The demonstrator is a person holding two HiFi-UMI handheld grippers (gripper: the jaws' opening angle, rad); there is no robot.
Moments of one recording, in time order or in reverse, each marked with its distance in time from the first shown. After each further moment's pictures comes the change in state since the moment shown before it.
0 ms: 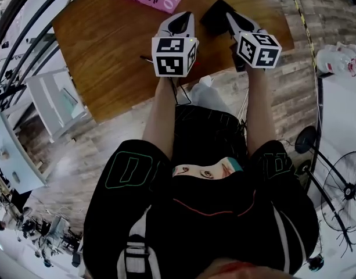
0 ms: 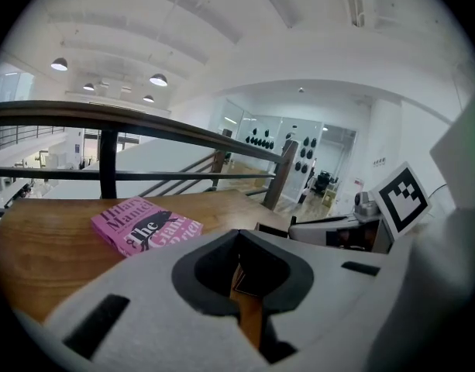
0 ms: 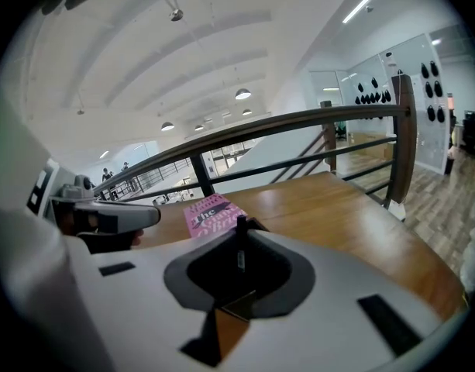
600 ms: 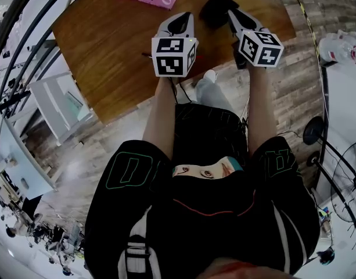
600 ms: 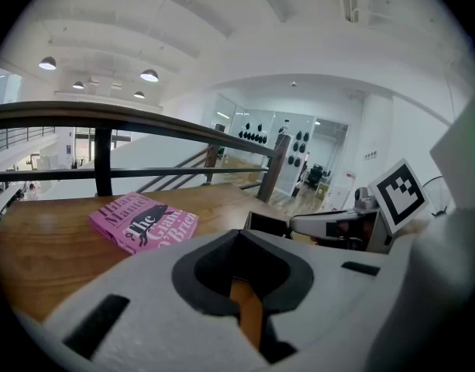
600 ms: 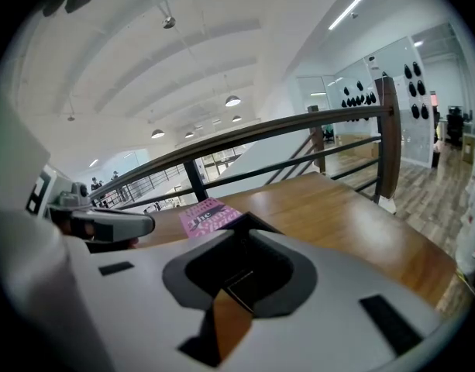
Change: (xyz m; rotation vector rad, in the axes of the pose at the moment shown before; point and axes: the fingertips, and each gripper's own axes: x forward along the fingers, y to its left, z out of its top) left arm -0.011 -0.007 -0.015 0.040 0.043 -0.045; right arm -0.018 -0.001 -0.011 0.055 -0.049 -0.060
